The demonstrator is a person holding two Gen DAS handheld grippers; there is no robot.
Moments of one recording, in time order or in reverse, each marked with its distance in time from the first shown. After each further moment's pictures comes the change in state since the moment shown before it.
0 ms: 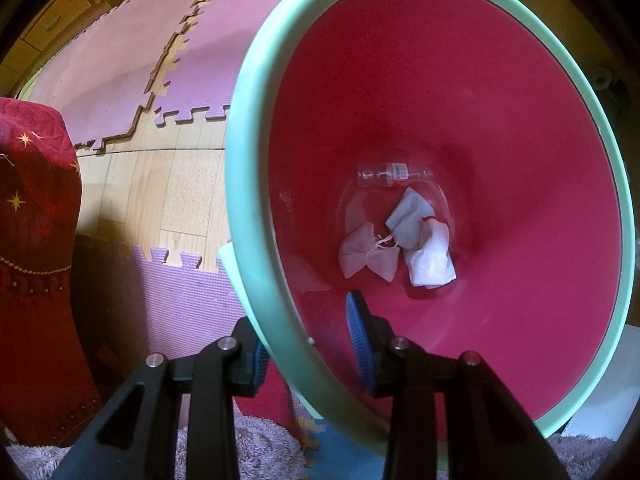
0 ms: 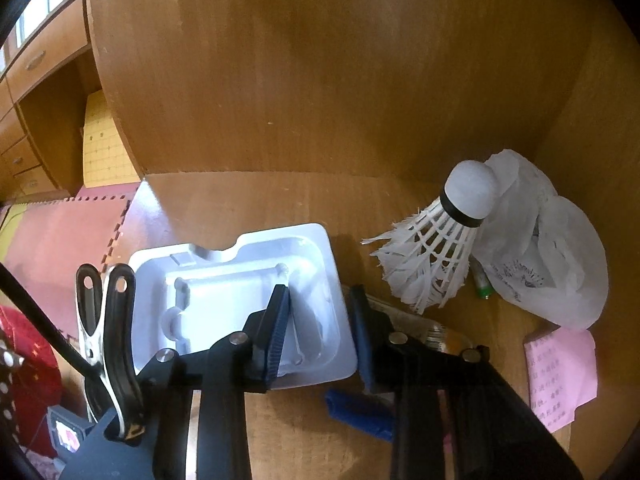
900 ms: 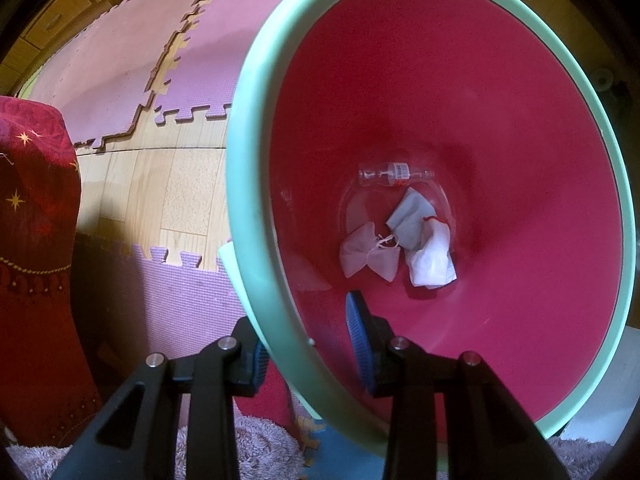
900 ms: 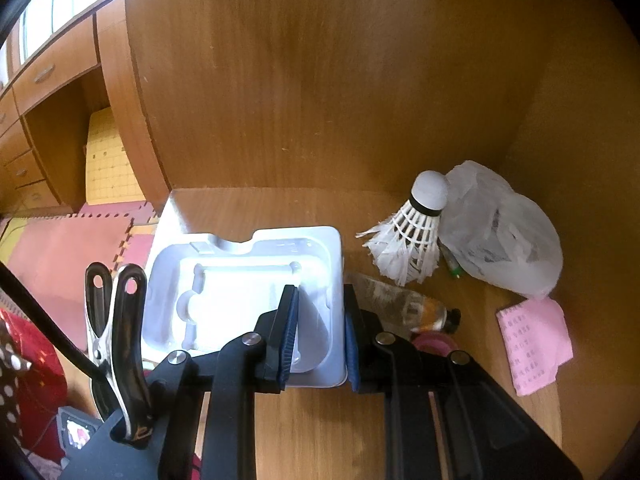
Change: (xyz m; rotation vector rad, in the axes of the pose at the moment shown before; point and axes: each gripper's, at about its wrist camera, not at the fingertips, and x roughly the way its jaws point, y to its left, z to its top) left arm 0.001 -0.001 0.000 -0.002 0.004 0.003; right arm -0.051 0.012 -0.017 0.028 -0.079 -0.022
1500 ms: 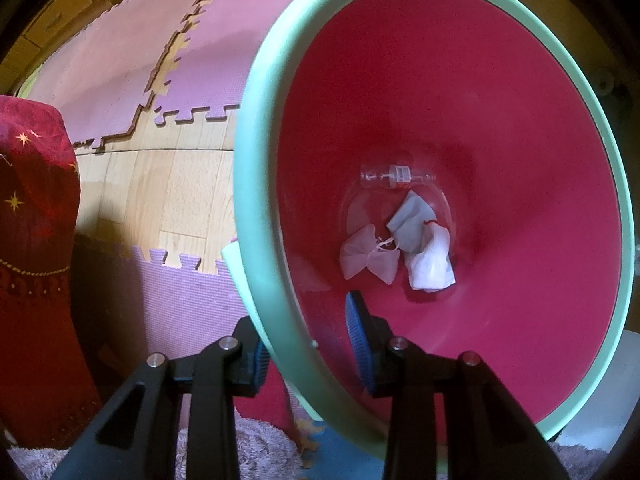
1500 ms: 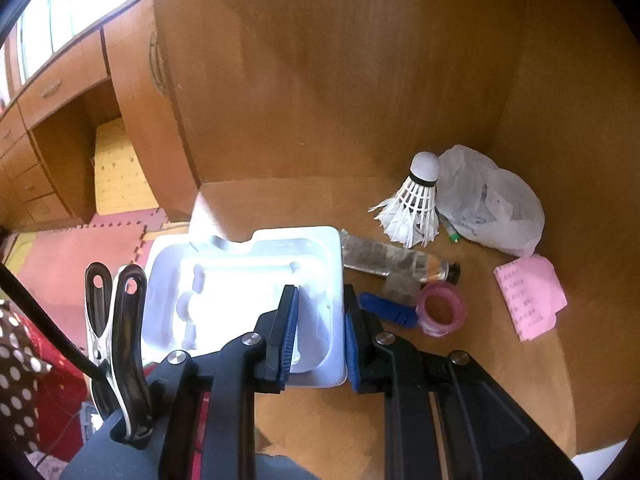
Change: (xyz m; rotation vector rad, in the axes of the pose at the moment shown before) left arm 0.000 -0.001 0.004 -0.006 0.002 -0.003; right arm -0.037 0.012 -0.024 0.056 -0.020 0.031
